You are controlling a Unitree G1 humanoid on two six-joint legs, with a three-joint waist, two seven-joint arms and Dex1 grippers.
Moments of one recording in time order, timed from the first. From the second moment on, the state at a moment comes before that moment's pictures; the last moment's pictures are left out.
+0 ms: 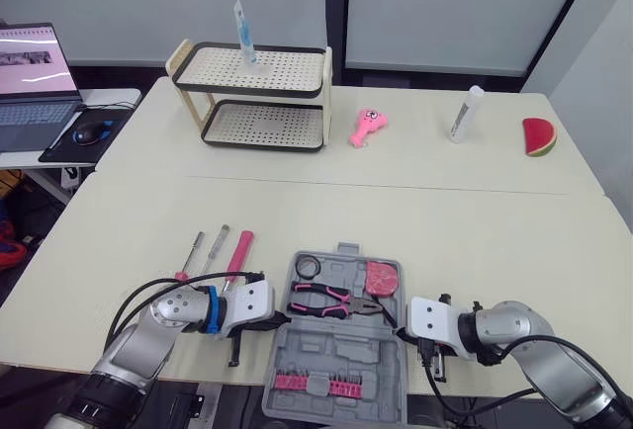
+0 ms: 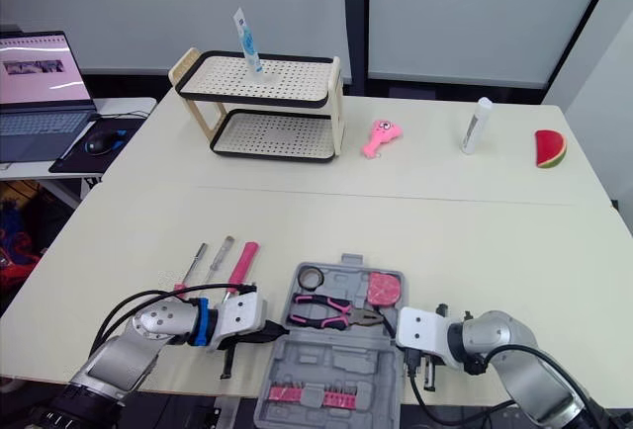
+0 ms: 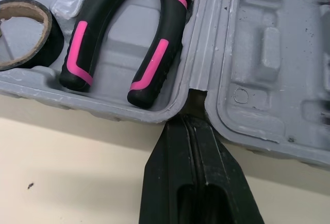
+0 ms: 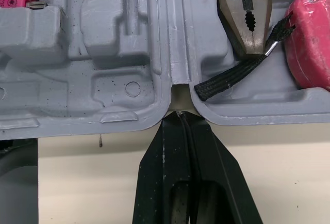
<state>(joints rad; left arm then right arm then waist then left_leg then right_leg) -0.08 0.72 -0.25 0.00 -0.01 0.03 -1.17 0.00 -0.76 0.42 -0.46 -0.10 0.51 0.95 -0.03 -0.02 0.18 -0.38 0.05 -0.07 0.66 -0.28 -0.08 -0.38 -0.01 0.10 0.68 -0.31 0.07</state>
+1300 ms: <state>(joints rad) -0.23 0.57 -0.26 0.11 0.08 0.06 -1.04 -0.20 -0.72 0.39 -0.23 -0.14 0.49 0.93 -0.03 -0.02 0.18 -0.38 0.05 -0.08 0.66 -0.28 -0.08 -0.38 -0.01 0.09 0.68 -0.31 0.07</state>
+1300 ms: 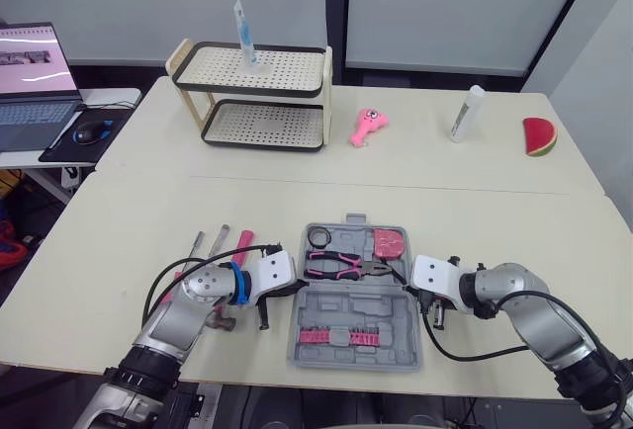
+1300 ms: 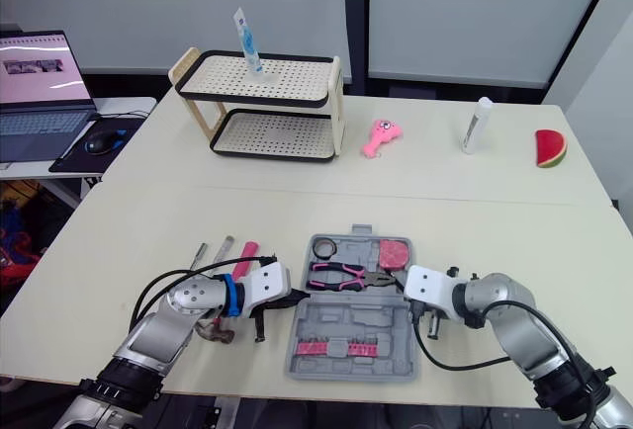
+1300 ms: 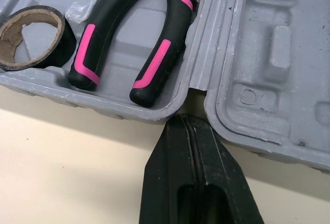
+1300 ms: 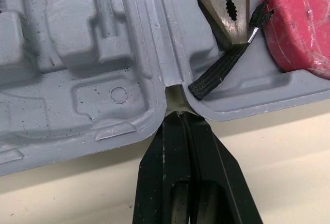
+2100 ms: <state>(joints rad) -0.25 0.56 -0.26 0.15 0.09 0.03 -1.01 -0.21 -0.71 0.38 -0.22 -0.14 0.49 0.93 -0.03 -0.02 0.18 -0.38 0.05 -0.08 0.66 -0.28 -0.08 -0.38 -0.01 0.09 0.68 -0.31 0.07</state>
